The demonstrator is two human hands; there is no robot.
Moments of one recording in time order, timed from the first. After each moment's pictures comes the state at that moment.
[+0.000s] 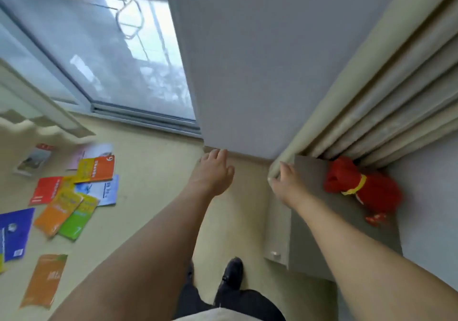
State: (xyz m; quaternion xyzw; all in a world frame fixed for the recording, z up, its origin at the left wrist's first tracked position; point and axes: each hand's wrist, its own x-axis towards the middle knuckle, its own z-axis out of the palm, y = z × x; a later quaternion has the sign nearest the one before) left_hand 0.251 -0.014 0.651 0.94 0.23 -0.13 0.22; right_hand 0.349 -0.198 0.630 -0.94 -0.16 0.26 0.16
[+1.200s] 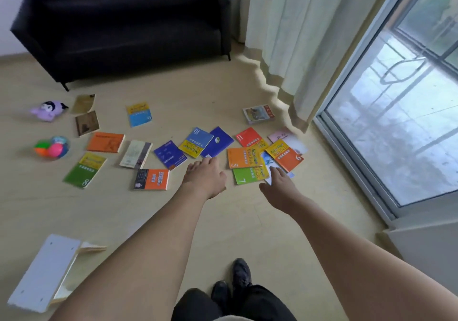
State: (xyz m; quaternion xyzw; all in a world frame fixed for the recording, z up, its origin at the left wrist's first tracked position) left_hand -0.448 0.314 0.670 0.67 0.69 -0.09 0.25; right_hand -0.244 0.295 0.658 -0.70 -0.62 0.34 0.01
